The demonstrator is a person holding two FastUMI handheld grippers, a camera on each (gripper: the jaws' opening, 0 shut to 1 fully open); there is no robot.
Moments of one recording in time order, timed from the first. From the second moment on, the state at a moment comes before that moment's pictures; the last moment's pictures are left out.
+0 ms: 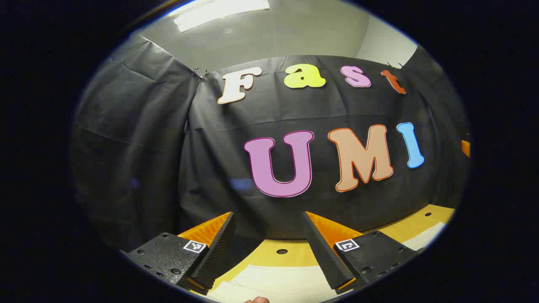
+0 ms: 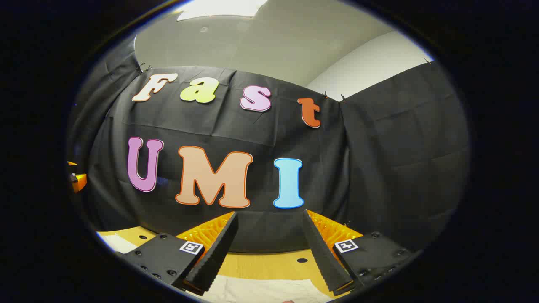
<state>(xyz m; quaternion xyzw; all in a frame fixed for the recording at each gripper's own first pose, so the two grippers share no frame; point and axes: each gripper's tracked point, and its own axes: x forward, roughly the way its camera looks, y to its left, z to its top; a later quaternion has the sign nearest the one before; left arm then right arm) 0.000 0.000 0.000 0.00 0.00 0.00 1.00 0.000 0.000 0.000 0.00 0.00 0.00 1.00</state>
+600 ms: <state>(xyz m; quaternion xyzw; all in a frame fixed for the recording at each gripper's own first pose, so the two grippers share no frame) 0.003 -0.002 0.005 -0.01 0.00 0.00 1.00 0.001 -0.005 0.005 -0.02 0.00 0.02 1.00</state>
